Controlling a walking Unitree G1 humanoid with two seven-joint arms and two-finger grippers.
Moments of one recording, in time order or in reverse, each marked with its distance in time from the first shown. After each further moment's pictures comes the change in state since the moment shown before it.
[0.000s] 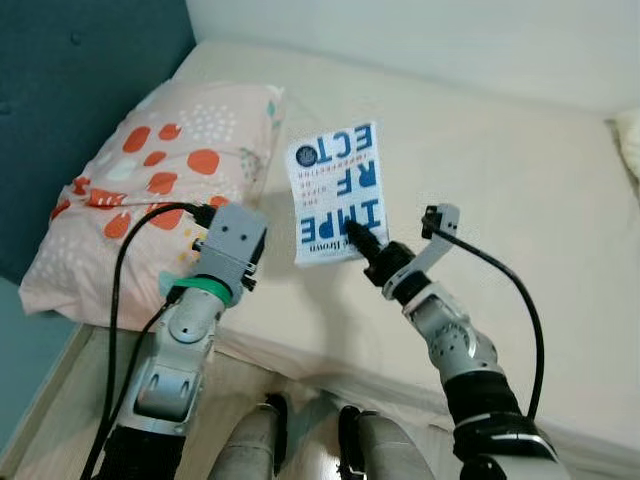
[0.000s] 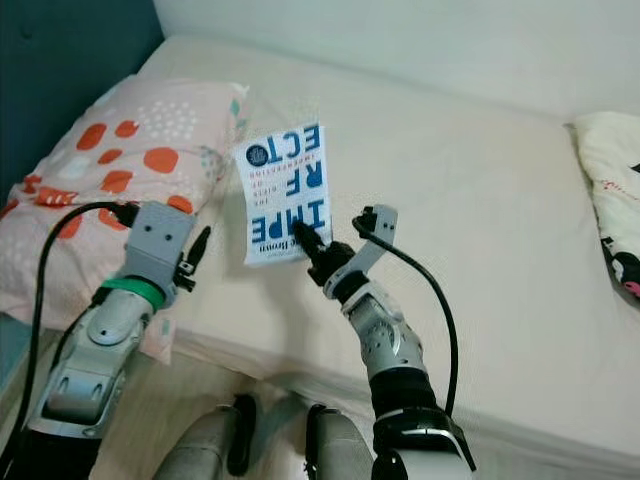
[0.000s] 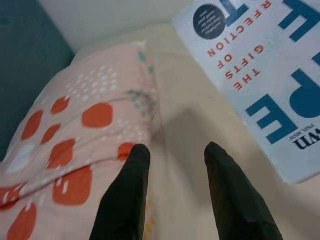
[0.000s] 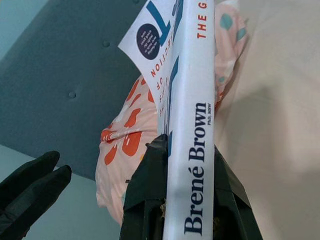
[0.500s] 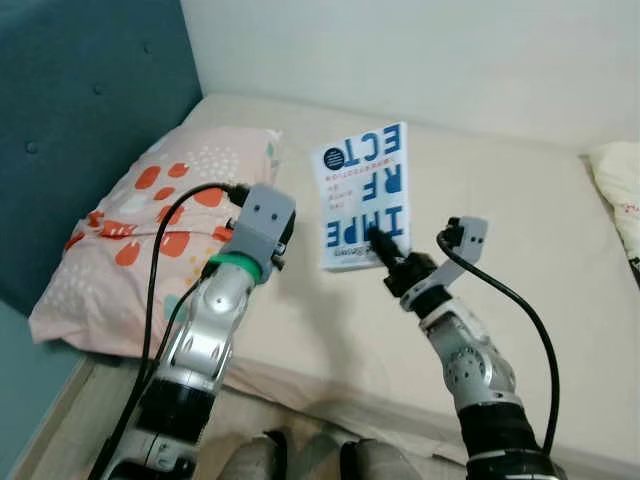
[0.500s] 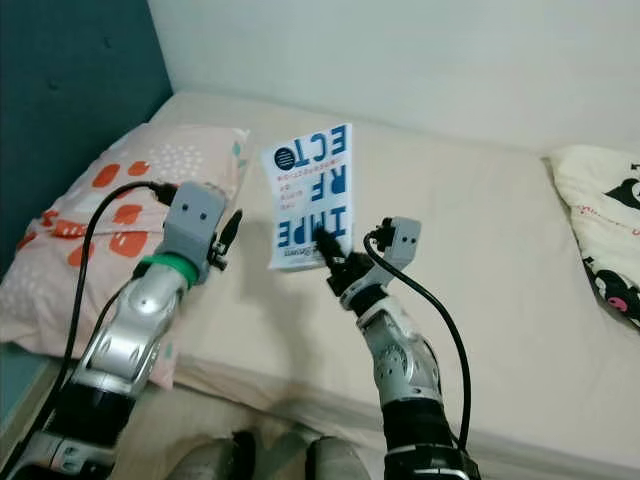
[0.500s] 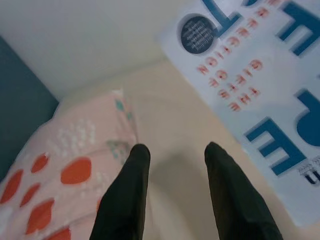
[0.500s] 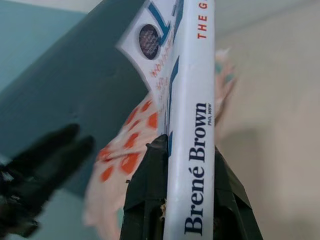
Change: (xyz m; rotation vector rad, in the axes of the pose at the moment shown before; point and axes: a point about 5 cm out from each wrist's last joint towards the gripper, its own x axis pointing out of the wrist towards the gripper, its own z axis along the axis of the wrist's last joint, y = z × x) left arm 0.023 -0.026 -0.003 0.015 -0.024 -0.095; right arm -0.026 -0.004 -0.005 -0.035 -0.005 -0.036
